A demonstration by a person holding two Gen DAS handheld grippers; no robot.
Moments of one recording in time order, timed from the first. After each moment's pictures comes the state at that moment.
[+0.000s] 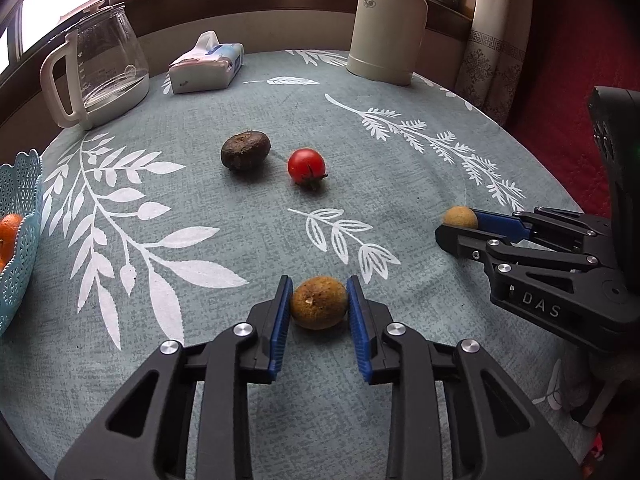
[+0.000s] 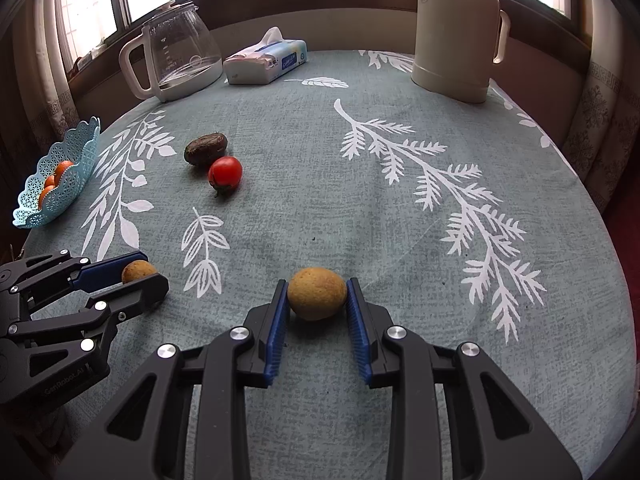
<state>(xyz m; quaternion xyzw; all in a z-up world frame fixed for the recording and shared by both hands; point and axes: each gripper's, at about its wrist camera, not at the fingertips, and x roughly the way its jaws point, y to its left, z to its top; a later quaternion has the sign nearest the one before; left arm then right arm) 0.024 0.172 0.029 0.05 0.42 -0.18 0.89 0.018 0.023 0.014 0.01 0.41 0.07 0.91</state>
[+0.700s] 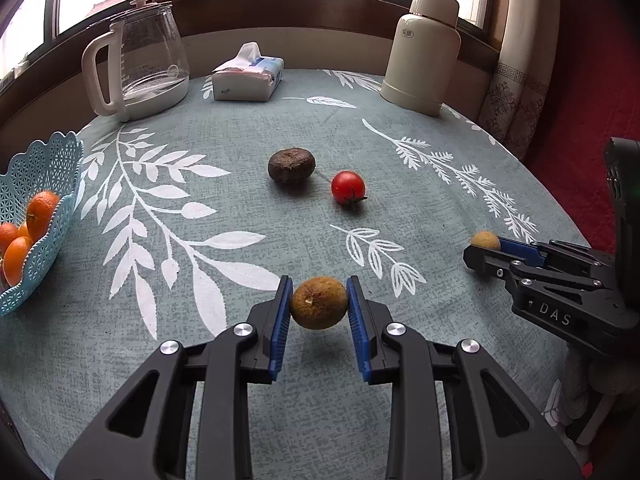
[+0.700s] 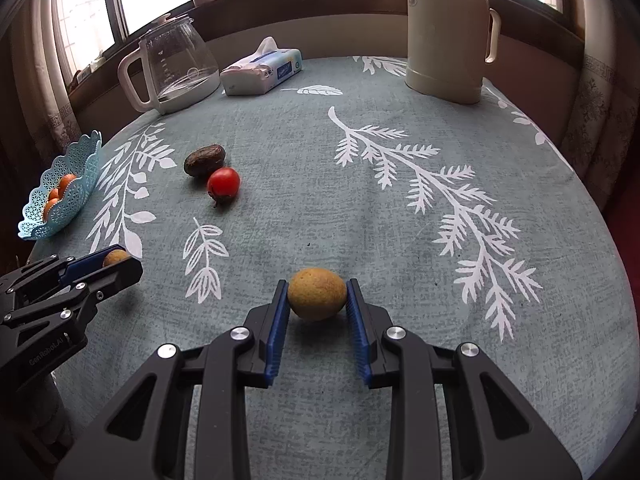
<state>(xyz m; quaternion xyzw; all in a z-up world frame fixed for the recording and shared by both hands) 0.020 0.197 0.040 0.01 0.40 -0.14 0.91 0.015 0.015 0.018 0.03 0.40 0.07 0.91</state>
